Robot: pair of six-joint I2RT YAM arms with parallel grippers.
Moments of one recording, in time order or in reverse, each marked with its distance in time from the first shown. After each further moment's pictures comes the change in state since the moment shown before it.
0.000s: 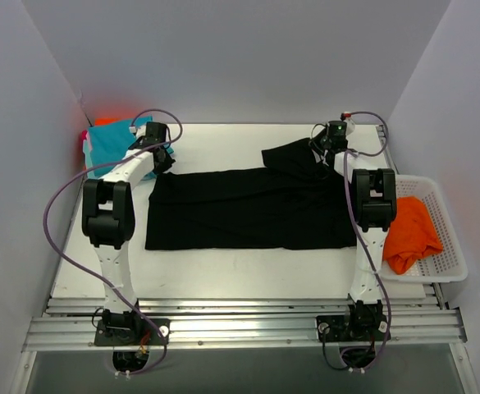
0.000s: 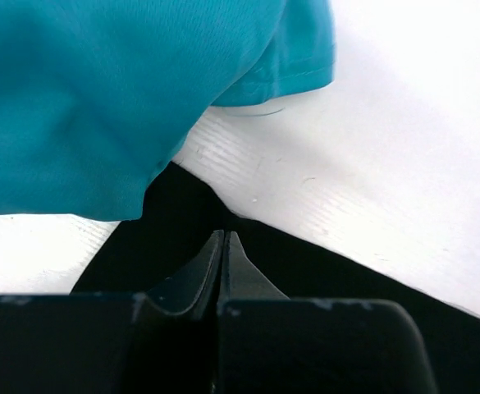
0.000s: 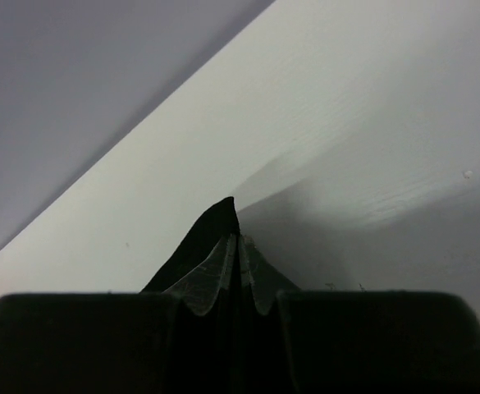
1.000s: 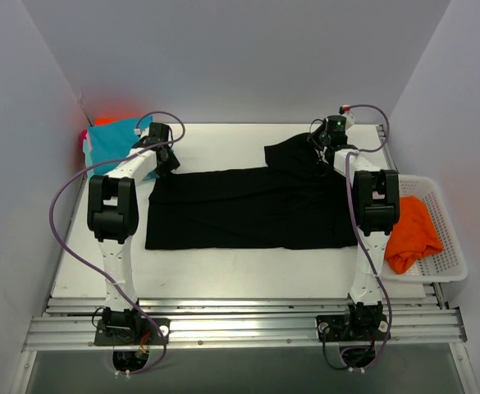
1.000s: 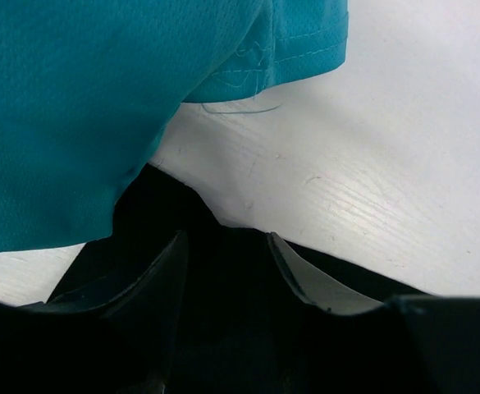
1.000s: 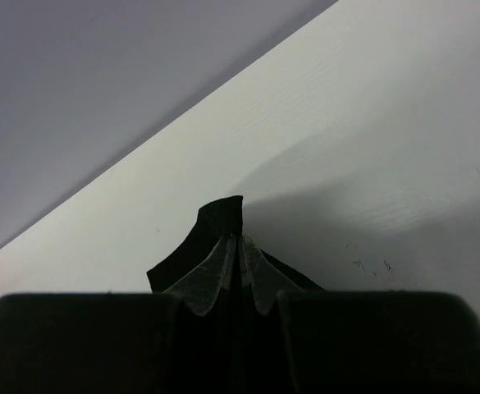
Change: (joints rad) left arm 0.000 0.068 0.064 -0.030 0.052 0.006; right arm 0.020 -0.103 -0.039 -0.024 0.033 -0.042
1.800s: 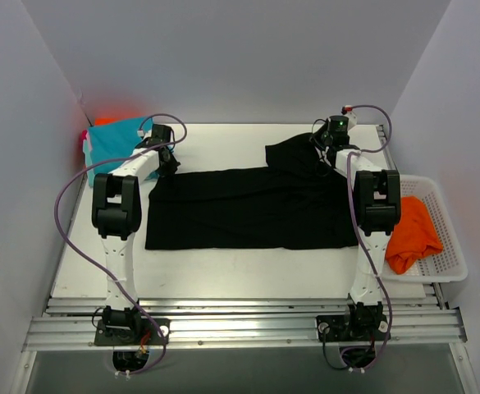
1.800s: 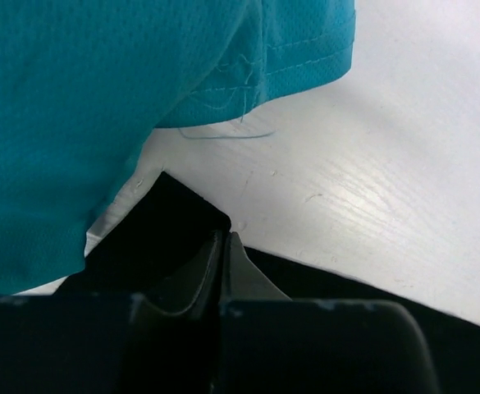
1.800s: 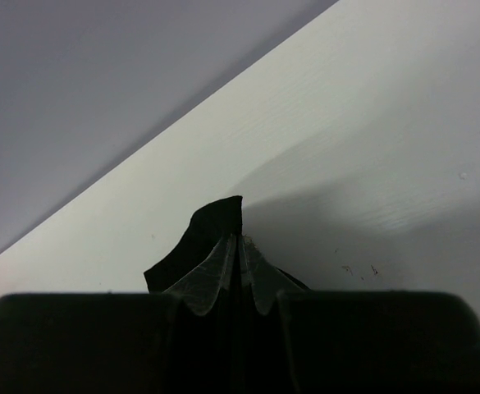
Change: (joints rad) left arm 0.000 0.070 0.047 0.002 0.021 -0.002; right arm -0.014 0.000 0.000 0.002 -0.001 0.000
